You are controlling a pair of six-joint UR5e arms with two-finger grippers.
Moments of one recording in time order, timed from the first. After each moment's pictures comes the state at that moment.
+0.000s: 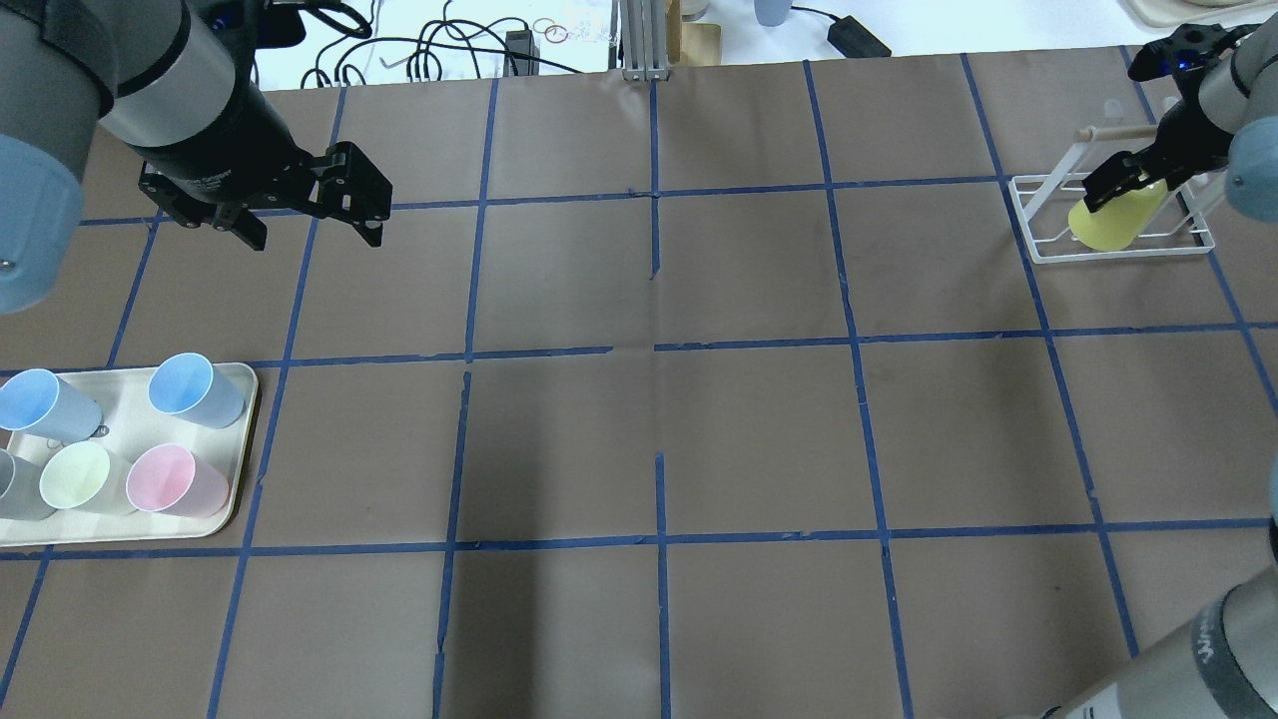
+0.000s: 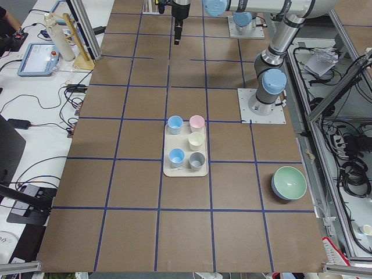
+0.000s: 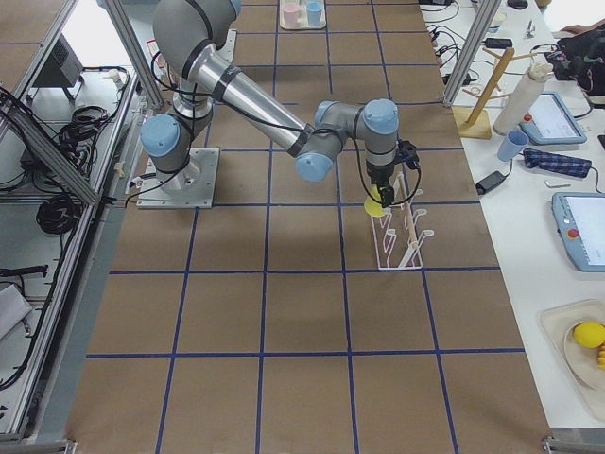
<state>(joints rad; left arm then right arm) -1.56 -1.49 -1.63 -1.46 1.59 0.02 1.11 -1.17 1.64 -2.23 -1.51 -0.68</state>
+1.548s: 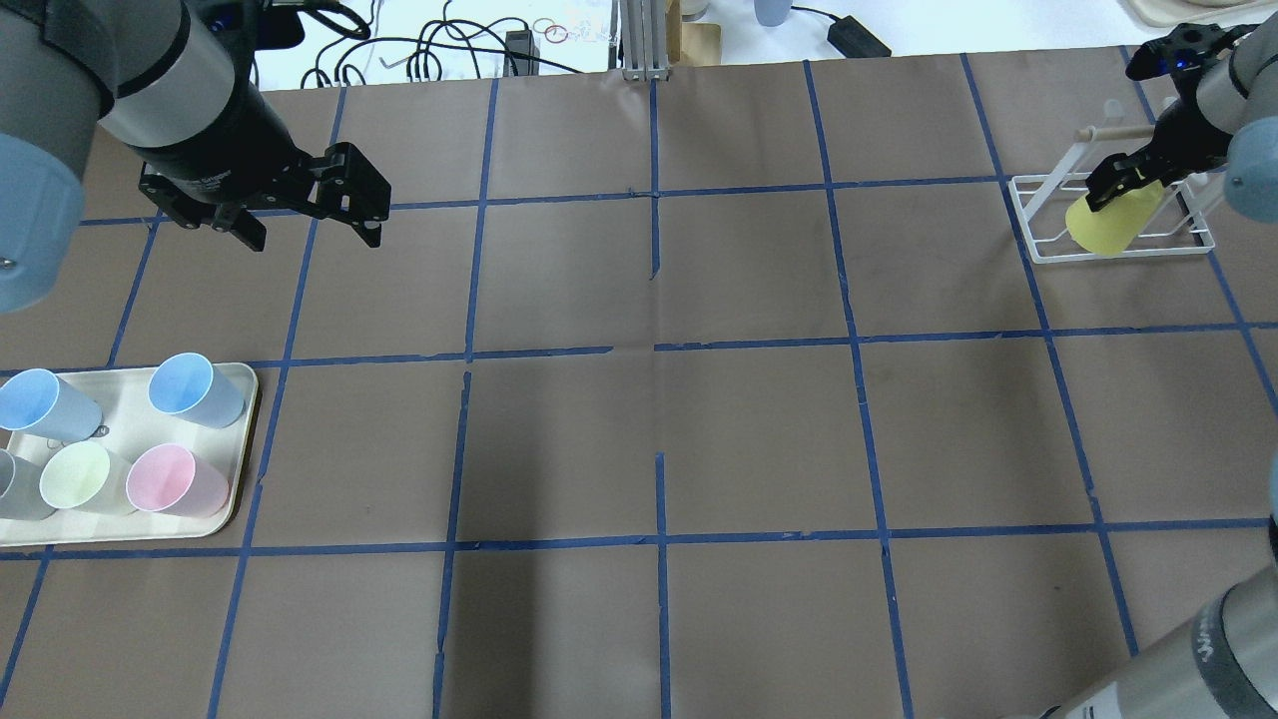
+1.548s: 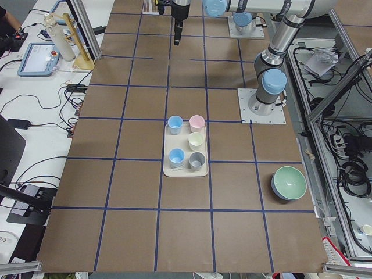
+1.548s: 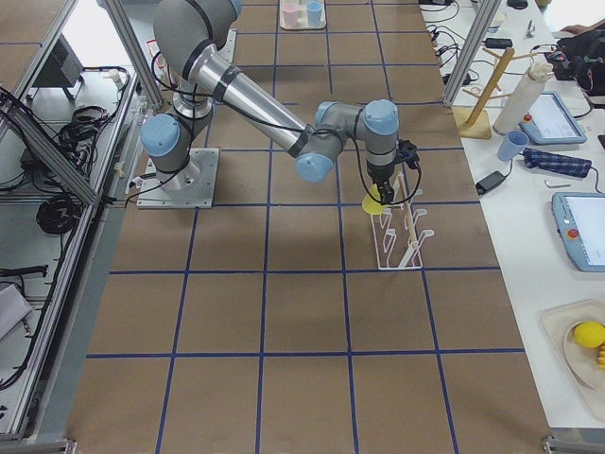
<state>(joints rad) -1.56 -1.49 -1.64 -1.46 1.59 0.02 1.11 -1.17 1.64 -2.23 -1.51 -0.68</state>
